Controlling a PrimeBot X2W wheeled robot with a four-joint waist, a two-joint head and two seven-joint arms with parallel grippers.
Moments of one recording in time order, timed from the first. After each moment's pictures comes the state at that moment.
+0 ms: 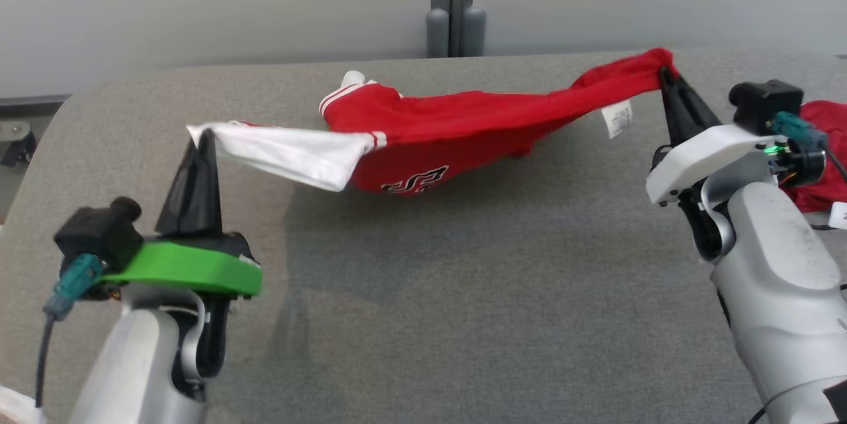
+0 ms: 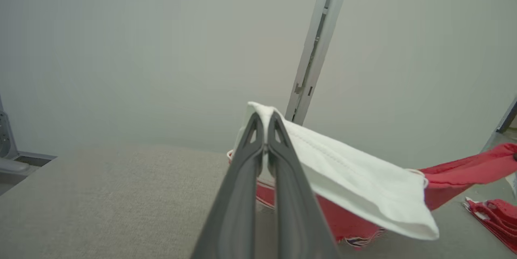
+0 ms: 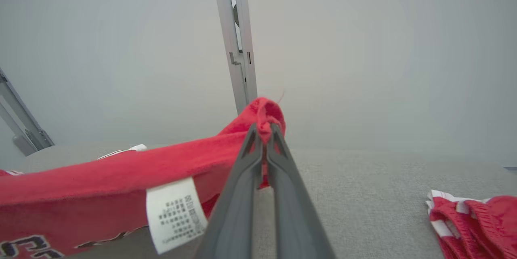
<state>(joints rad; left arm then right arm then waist) -0.29 0.21 -0.22 0.13 -0.54 -0.01 -0.19 -0.70 -0.14 0.06 0.72 0.27 0.13 -0.21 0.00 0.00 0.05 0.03</state>
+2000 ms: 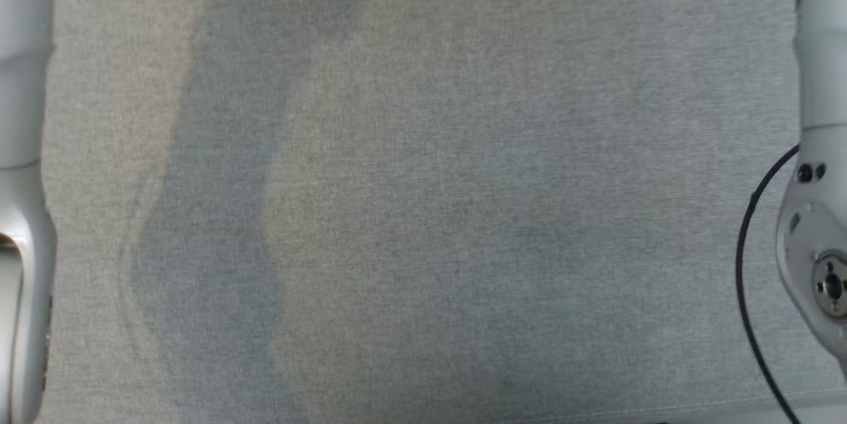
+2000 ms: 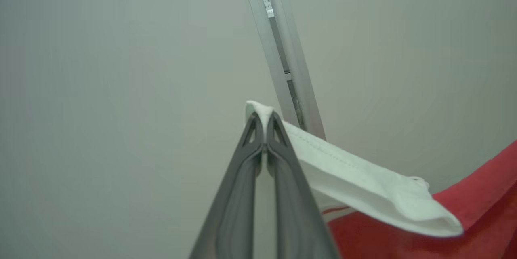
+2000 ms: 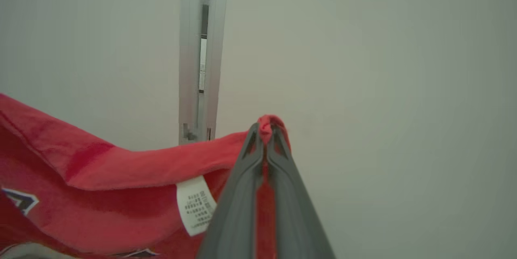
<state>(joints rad) -1.51 0.23 -0.39 0.61 -0.25 -0.08 -0.25 -1.44 -0.06 -0.14 0.73 -0.14 0.13 -0.22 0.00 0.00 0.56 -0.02</state>
